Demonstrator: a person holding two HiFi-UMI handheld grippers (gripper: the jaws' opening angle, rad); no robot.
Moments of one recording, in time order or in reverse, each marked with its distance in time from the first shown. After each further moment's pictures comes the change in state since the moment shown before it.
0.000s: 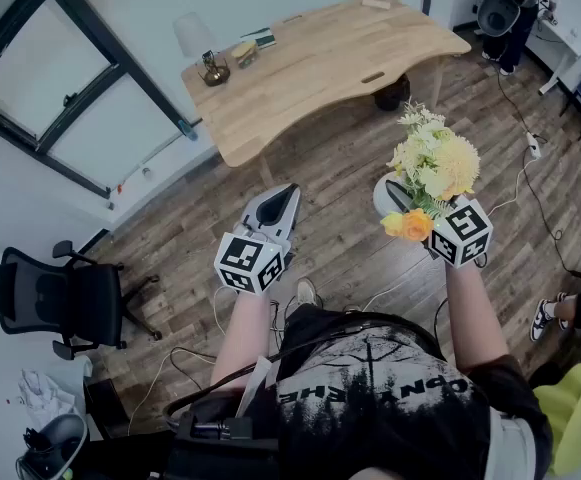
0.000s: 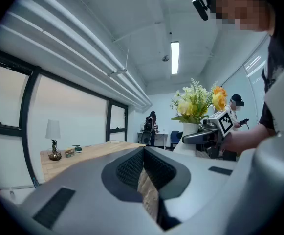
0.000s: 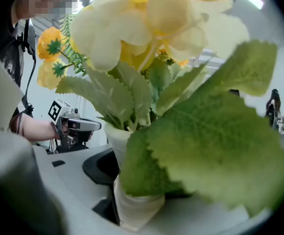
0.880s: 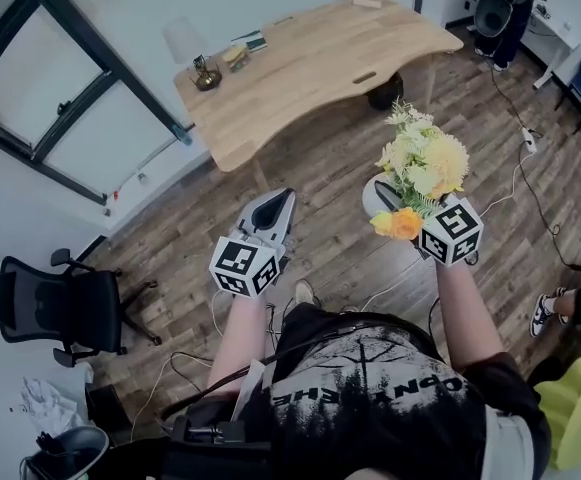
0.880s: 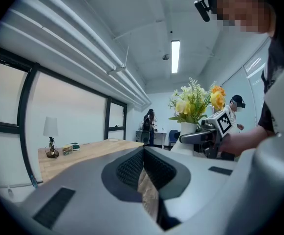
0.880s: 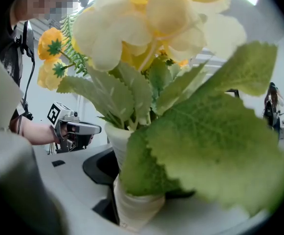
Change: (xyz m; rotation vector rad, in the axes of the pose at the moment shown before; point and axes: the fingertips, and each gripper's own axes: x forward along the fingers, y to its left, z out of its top) left arm 0.009 -0.011 -0.008 -0.017 0.016 -0.020; right arm -0.001 -0.004 -0.006 0.034 -0.012 0.000
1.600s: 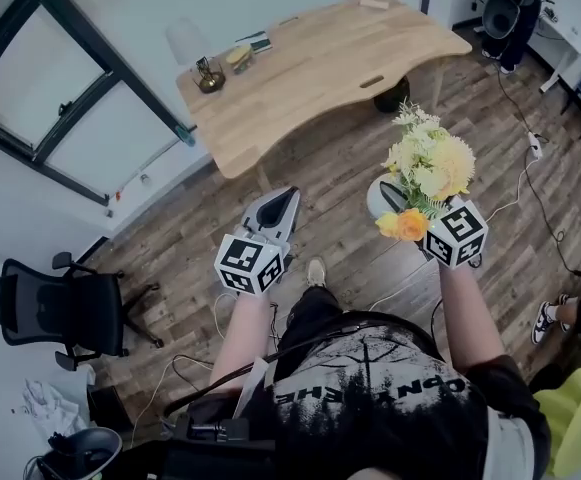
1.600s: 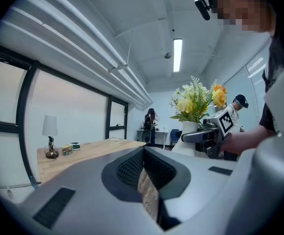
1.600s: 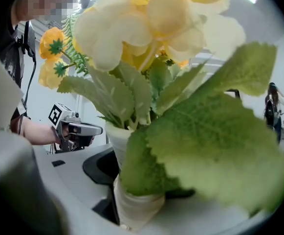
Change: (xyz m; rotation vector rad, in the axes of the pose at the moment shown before) left arm 0.027 0.026 -0.005 -0.001 0.008 0.005; right arm 0.025 -0.020 -0.002 0.001 -0.007 0.001
